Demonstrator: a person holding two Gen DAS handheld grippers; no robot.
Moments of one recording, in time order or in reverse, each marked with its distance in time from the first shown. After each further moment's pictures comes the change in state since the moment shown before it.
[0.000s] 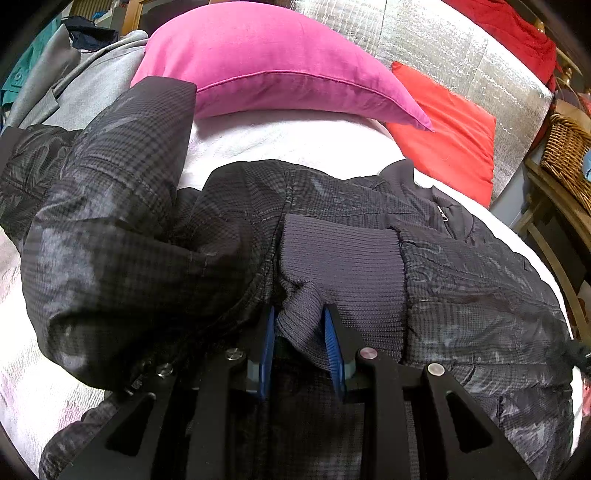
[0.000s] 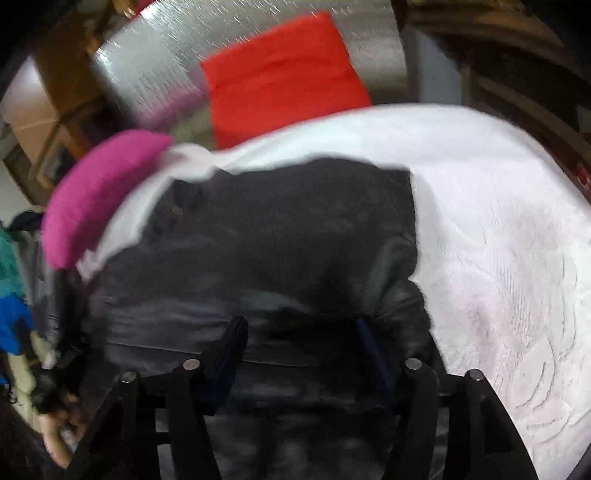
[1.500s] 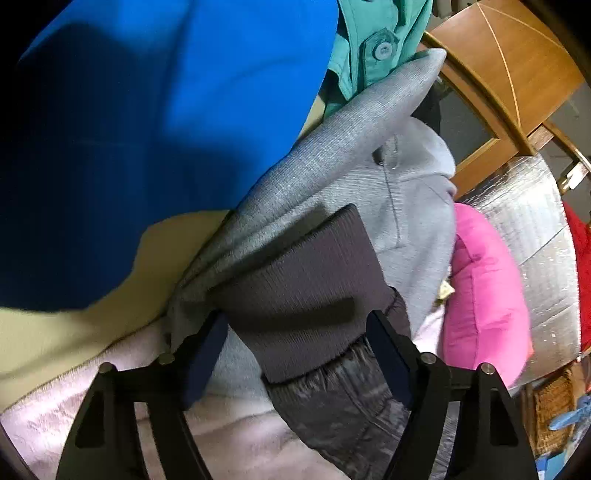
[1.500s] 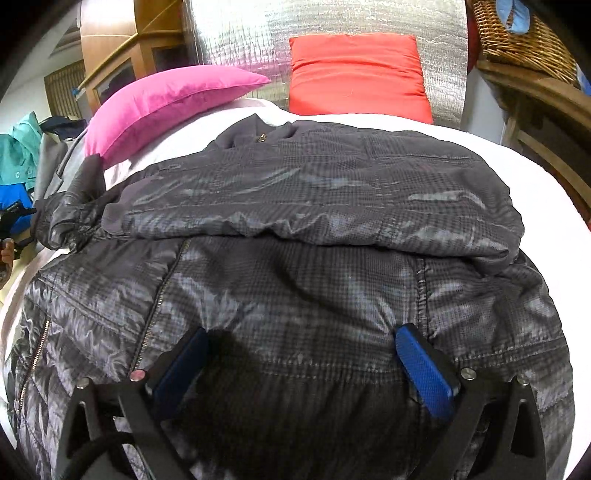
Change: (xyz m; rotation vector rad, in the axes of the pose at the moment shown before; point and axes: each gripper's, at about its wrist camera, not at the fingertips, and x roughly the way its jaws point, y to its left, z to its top) left arm -0.079 0.410 0.114 -0.644 -0.133 0.012; right arm 0.023 0.083 -0.114 -0.233 0.019 -0.058
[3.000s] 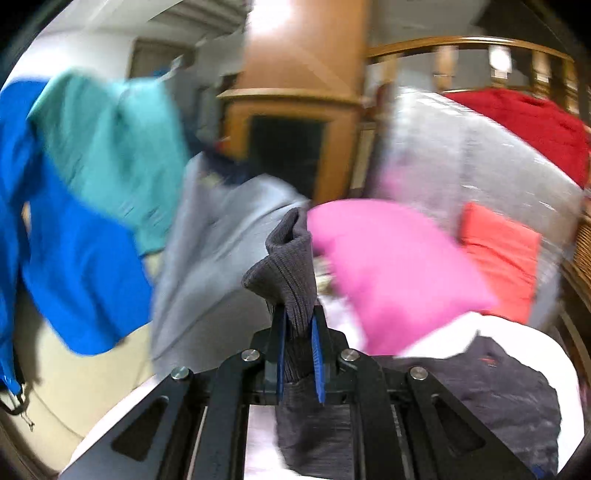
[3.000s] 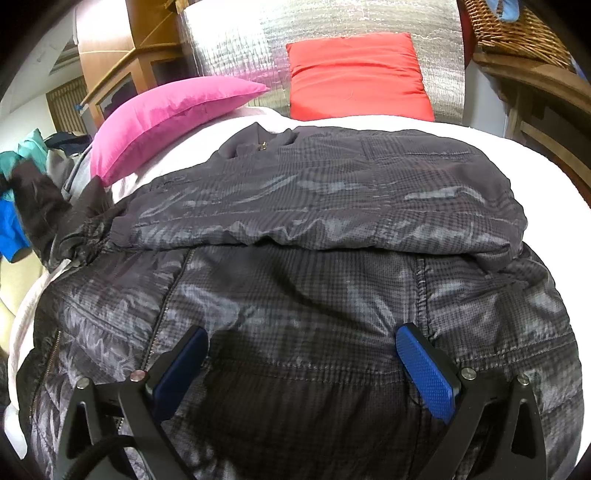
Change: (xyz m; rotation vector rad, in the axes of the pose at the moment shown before) left arm -0.140 -0.234 -0.100 0.637 -0.236 0.054; right arm 0.000 -0.003 0.001 0.050 -0.029 0.048
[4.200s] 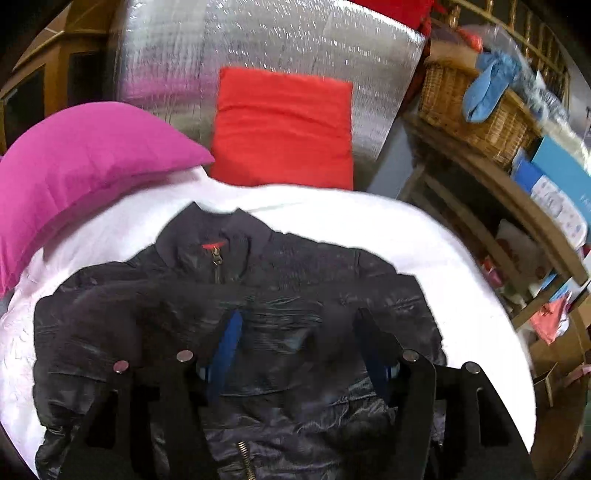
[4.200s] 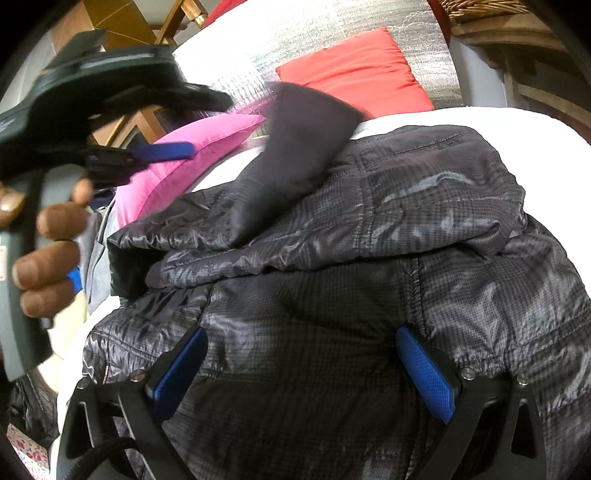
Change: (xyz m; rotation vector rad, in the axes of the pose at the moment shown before) left arm 0.014 -0.349 -0.137 0.254 0.342 -0.509; right arm -0.008 -0.027 -0.001 0.162 -0.079 0.182
